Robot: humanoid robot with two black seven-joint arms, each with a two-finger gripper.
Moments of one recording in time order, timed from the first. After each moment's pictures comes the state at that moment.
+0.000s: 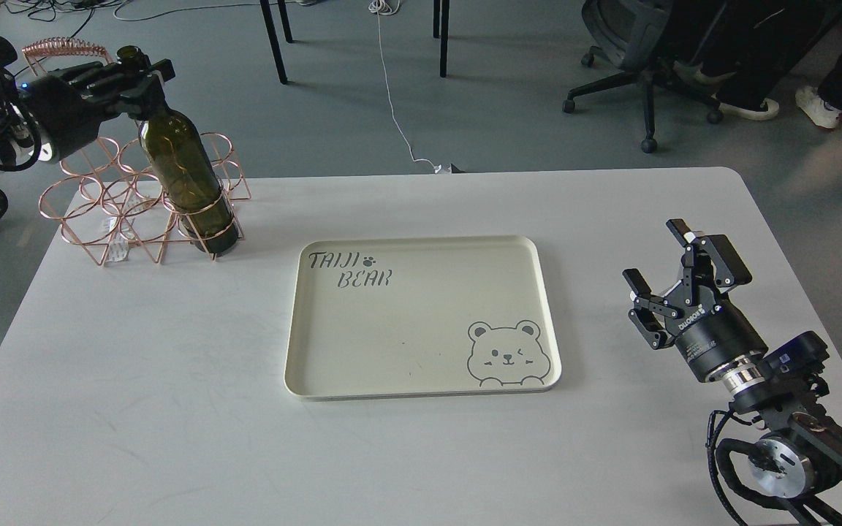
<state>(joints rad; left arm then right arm) -0.89 0.66 -0.80 -0.76 1.88 -0.10 -0.49 0.08 -0.49 0.94 1.35 -0.53 0.10 0.49</state>
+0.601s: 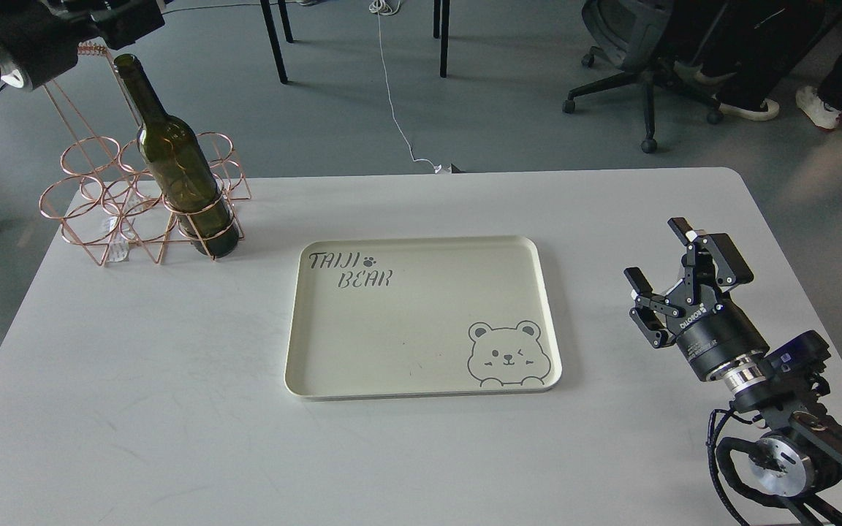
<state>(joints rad) -1.06 0.77 -0.82 -0.99 1.55 -0.19 -0.49 0.08 -0.48 0.95 1.35 -0.53 0.10 0.49</state>
